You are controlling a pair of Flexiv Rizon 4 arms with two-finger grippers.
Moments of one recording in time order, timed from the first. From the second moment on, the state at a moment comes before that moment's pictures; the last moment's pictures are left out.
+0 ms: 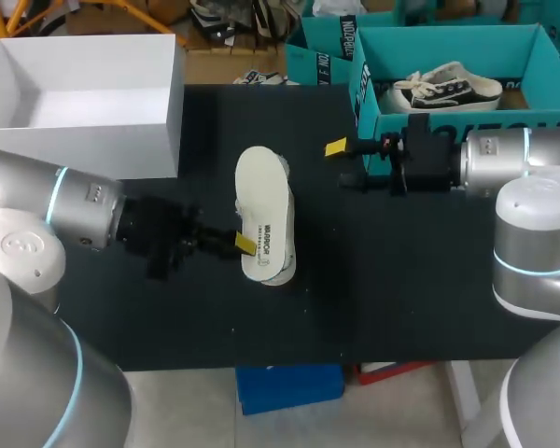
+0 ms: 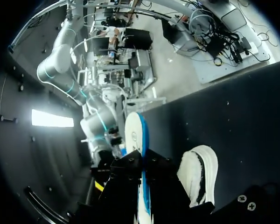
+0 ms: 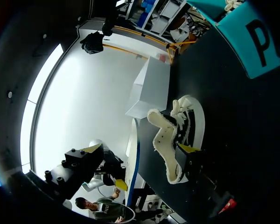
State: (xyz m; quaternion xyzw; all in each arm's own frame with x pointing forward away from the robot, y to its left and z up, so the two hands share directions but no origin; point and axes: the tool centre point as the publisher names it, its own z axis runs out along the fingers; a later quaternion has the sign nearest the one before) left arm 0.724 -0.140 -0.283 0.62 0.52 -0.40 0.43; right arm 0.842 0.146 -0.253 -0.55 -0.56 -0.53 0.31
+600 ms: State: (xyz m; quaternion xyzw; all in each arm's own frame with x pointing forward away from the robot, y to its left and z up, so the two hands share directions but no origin) left arm 0.758 -0.163 -0.287 0.63 0.50 -0.39 0.45; right arm 0.842 0.145 -0.252 -0.55 -0.56 -0.53 0.31
